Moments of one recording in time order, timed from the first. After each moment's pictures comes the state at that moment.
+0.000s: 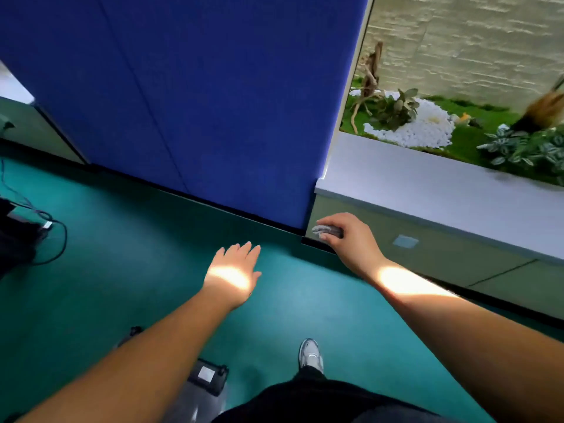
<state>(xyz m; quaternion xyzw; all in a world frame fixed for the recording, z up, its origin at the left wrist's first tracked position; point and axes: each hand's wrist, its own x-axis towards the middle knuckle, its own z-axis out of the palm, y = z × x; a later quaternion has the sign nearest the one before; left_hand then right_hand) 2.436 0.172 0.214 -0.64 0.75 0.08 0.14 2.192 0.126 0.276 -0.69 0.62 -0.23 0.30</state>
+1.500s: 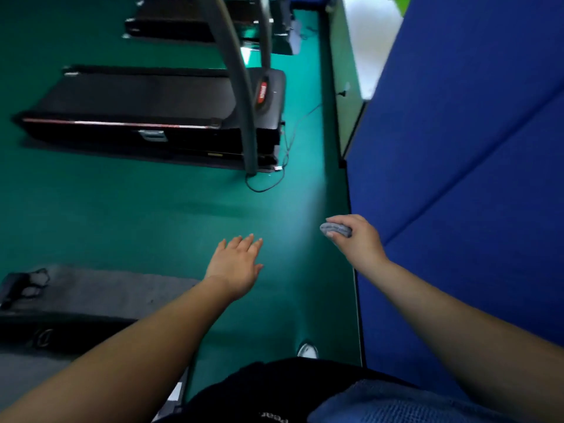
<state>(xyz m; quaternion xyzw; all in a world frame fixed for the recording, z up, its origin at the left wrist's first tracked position) 2.791 -0.028 0.206 -0.96 0.23 0.15 0.04 2.761 -0.283 0.249 -0.90 0.13 0.00 0.41</state>
